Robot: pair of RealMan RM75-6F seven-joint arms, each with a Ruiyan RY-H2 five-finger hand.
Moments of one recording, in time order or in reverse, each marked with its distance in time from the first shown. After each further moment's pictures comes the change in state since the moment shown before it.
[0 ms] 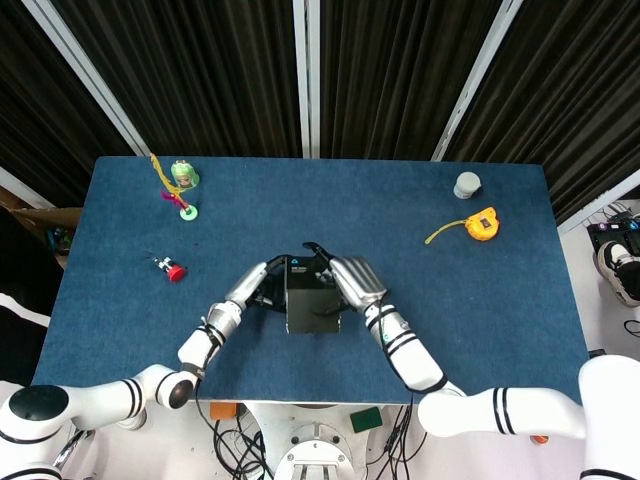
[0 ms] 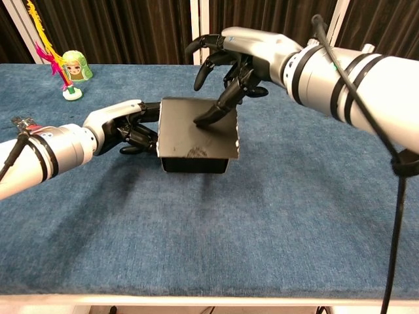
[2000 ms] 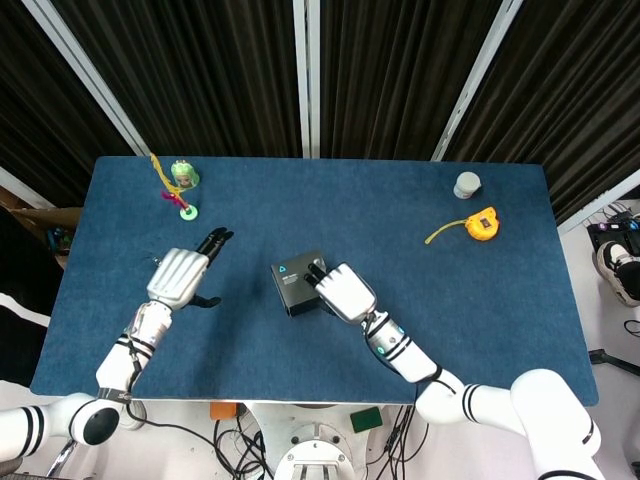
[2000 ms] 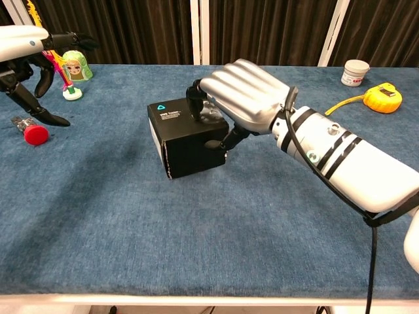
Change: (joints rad) left arm 0.120 0.485 0.079 -0.570 -0.057 0.316 0.945; right arm -0.017 -0.292 -0.247 0.732 -0.667 0.190 0.015
